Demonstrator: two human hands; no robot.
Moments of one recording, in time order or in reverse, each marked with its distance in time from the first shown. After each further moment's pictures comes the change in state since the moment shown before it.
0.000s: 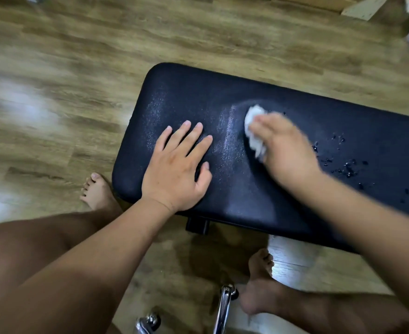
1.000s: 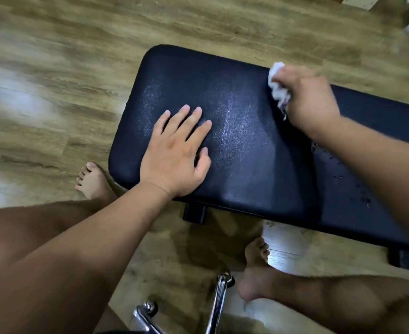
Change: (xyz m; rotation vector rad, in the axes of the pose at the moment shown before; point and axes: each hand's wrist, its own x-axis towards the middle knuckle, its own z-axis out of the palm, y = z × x) left_hand -0.001 0.001 0.003 0.006 0.041 0.013; right_hand 0.053 0.065 -0.004 0.006 0.087 0.004
